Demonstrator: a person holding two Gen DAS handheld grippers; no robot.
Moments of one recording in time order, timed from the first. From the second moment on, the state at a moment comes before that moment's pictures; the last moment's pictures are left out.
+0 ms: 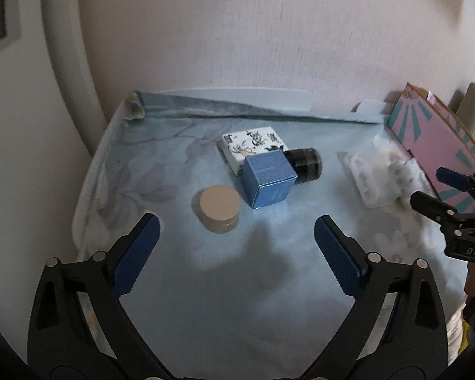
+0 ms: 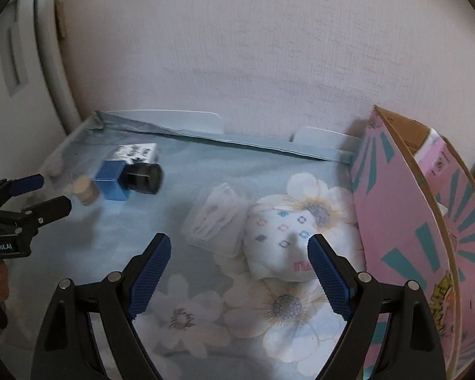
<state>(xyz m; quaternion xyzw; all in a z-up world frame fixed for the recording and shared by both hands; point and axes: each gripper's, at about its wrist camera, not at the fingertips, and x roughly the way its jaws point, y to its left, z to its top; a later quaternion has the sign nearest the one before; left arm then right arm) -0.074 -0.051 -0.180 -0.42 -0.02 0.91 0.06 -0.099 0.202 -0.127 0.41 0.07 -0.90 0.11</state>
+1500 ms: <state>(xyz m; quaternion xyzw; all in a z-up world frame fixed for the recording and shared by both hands) -0.104 -0.060 -0.190 -0.44 -0.02 0.90 0.07 -0.128 0.231 -0.143 0.41 0.07 -0.91 0.08</state>
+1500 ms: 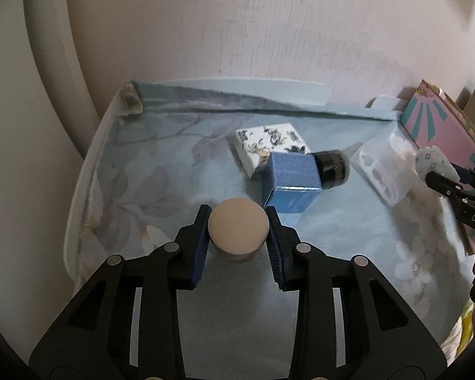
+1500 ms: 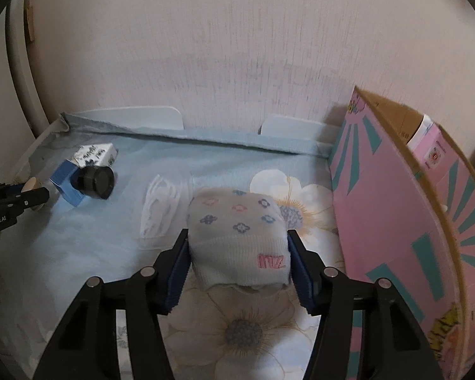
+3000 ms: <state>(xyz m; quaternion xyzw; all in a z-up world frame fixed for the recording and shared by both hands) -0.197 0.250 -0.009 -0.36 0.07 0.87 0.33 -0.093 0.400 0.008 0.40 -0.02 -0.92 -0.04</state>
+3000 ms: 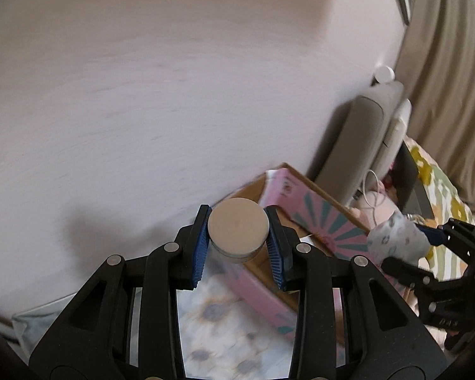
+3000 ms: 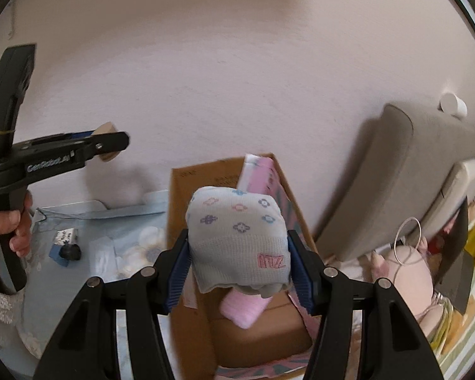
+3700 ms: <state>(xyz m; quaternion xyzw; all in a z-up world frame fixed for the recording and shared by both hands) -0.215 0.355 -0.110 -0.45 0.12 0.80 0.37 -0.096 0.426 -0.050 0.45 -0.05 -0.89 -0.04</state>
